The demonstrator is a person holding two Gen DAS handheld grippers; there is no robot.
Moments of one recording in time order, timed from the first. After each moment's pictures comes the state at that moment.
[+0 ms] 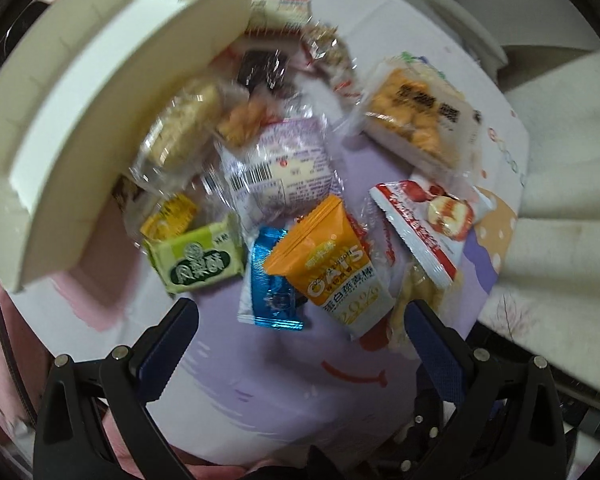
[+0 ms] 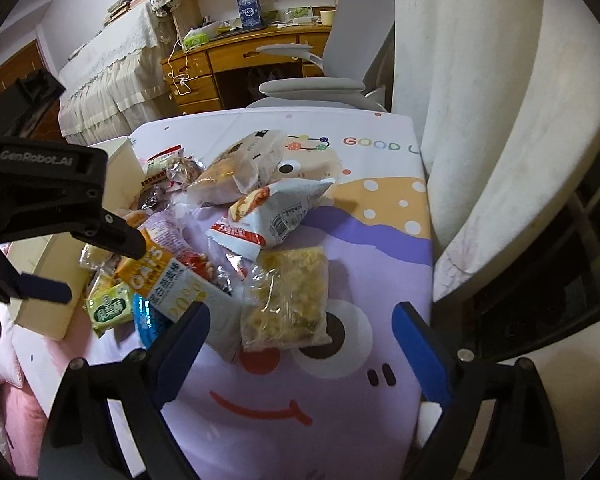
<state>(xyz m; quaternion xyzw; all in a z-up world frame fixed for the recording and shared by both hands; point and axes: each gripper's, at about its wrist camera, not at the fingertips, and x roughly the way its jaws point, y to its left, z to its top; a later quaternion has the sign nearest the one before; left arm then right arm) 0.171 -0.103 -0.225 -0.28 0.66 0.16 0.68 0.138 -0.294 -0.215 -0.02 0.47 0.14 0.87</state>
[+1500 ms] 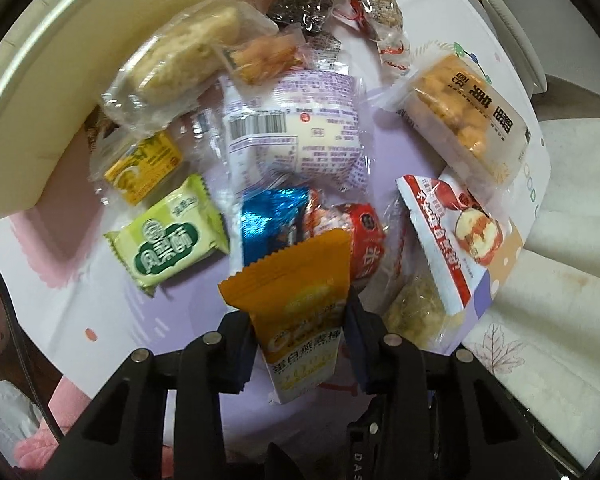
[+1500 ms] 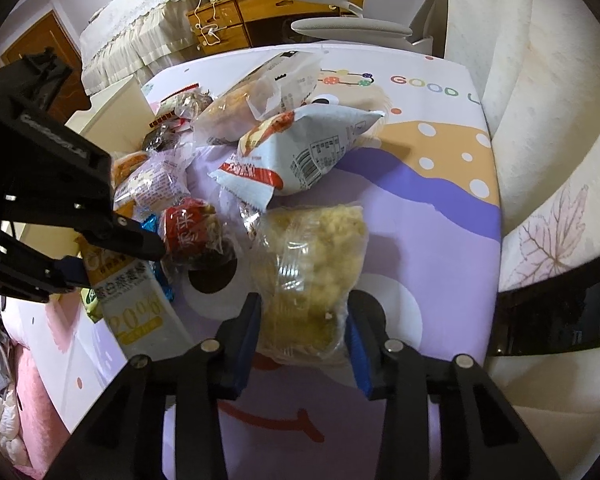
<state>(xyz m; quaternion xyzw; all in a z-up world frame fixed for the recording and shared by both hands) 0.162 -0.100 -0.266 -0.37 0.67 0.18 0.62 0.161 -0.281 -0.262 -0.04 0.54 0.21 0.81</state>
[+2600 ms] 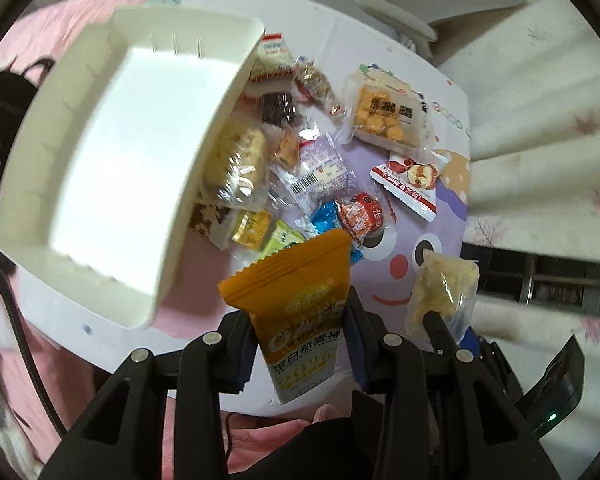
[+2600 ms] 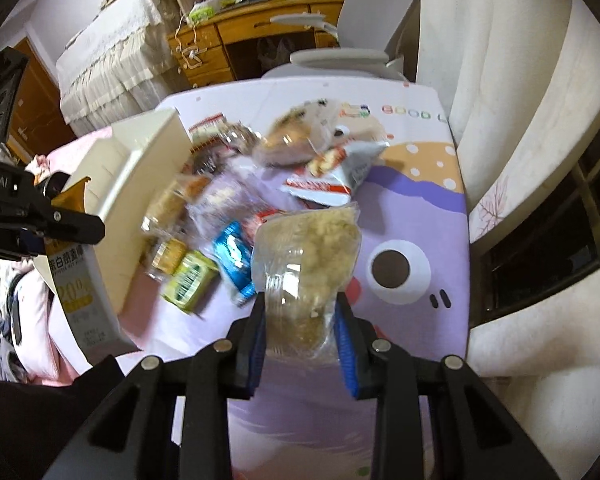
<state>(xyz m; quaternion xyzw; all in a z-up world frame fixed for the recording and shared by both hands) 0.118 -0.024 -0.127 -0.19 0.67 0.02 0.72 0.091 -0.233 -0.165 0.00 0.52 0.14 0.84</state>
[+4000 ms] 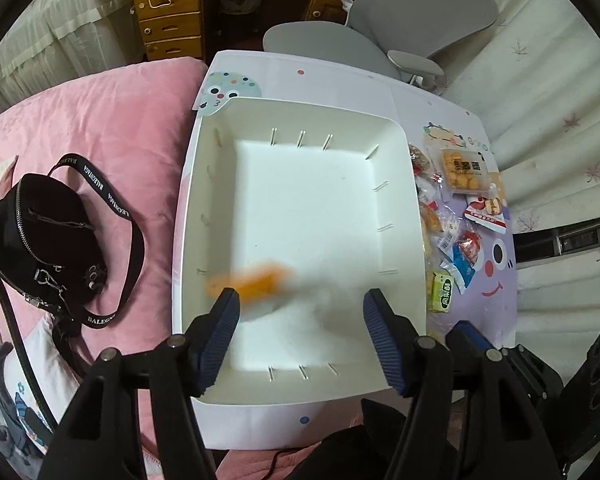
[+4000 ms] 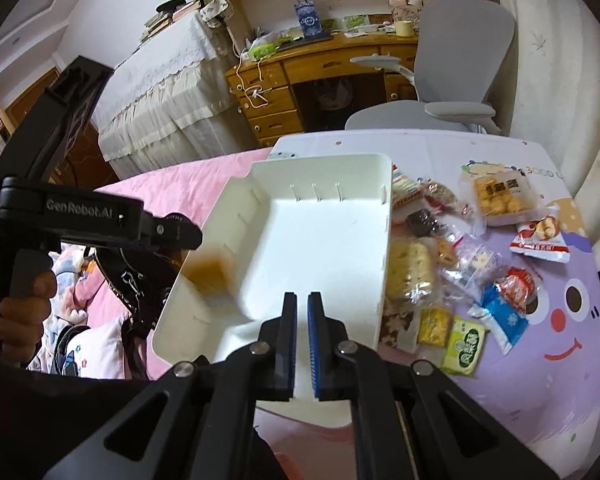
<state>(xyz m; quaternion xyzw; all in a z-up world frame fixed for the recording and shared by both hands) 0.132 0.209 -0.098 -0.08 0.63 -0.06 0.77 0.062 0.021 -0.126 0.05 0.46 0.19 0.86</state>
